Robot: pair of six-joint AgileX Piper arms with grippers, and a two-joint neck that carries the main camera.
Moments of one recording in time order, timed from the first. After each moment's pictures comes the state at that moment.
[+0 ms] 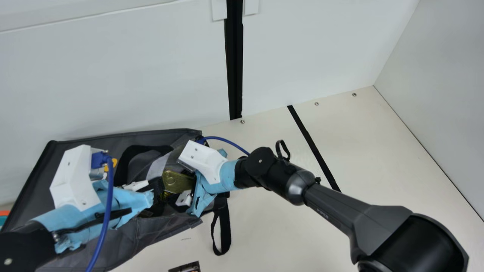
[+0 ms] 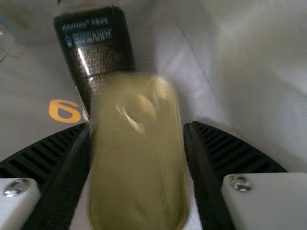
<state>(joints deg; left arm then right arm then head) -27.1 84.9 -72.4 -35.1 37.7 4.6 21.5 106.5 -72.3 67.0 32.5 -81.1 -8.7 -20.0</state>
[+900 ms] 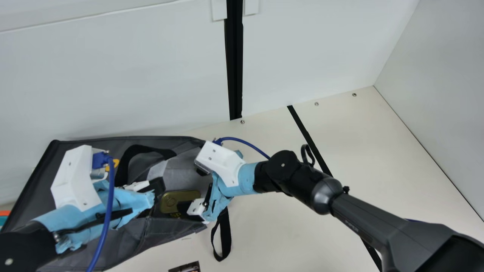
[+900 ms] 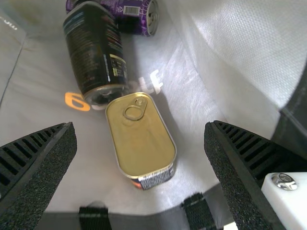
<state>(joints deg) -27.1 84.9 -72.4 -35.1 37.7 4.6 17.8 98.2 -64.4 67.0 34.2 -82.4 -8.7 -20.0</state>
